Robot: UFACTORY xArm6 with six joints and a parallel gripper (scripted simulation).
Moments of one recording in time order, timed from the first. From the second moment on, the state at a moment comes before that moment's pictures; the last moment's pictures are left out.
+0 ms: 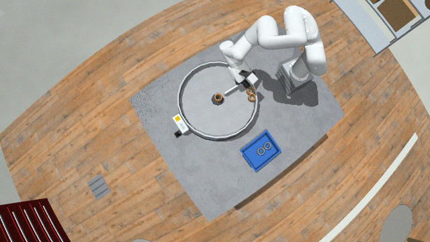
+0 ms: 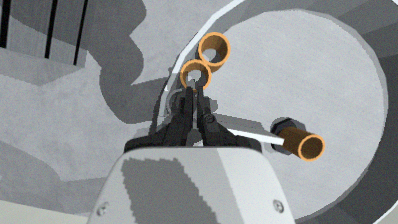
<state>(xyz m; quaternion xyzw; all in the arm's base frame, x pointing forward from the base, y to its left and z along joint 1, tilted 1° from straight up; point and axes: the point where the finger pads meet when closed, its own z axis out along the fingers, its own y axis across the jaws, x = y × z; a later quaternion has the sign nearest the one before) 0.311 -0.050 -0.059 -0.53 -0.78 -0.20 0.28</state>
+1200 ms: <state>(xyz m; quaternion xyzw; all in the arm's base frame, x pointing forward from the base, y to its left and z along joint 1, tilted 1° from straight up) 0.309 -0.050 0.016 -0.53 -0.78 -0.20 0.28</state>
